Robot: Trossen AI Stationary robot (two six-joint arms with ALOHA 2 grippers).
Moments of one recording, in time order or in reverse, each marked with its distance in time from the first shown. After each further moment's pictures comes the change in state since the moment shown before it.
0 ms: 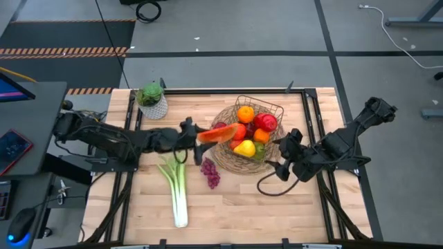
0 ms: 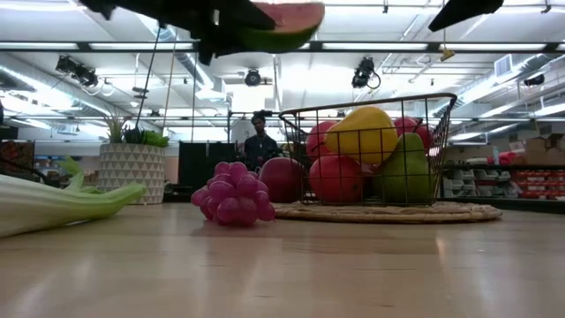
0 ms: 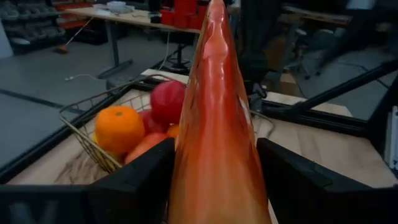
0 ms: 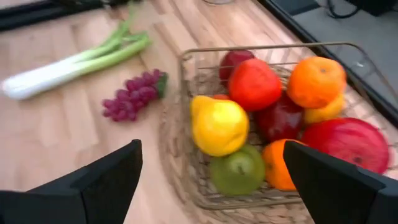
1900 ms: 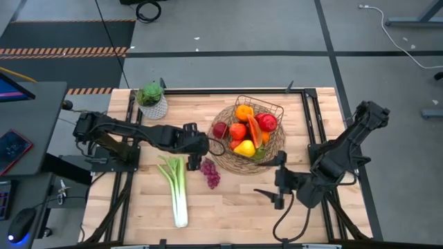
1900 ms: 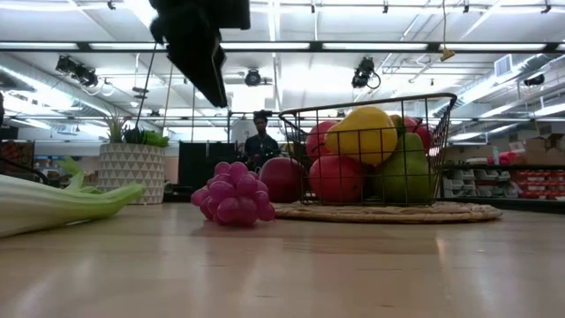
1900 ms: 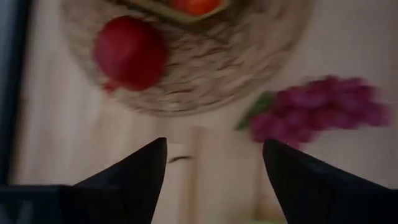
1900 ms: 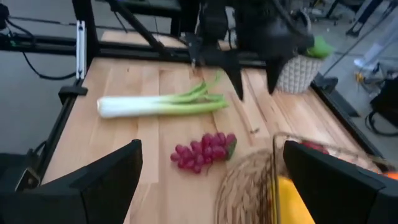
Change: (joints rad) left arm 0.001 0.281 0.539 -1.223 0.070 0.062; right arm 0.180 0.164 0.001 0.512 0.123 -0.460
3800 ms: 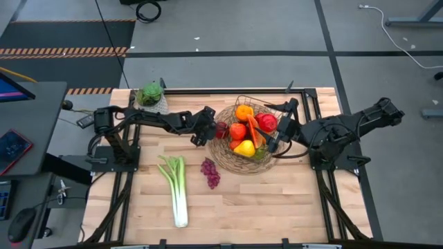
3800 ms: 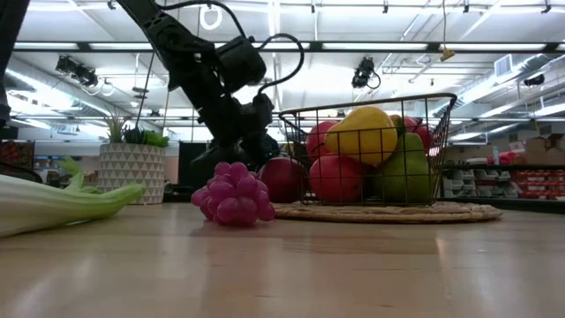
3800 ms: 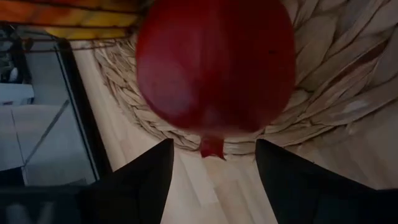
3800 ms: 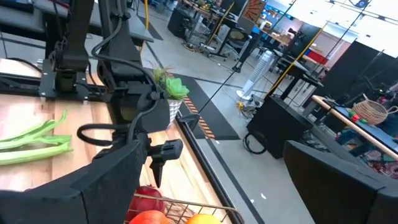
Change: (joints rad) left arm 0.371 0.190 -0.300 0.755 0.057 1.064; right arm -0.405 -0.250 0.000 0.133 0.062 -0.568
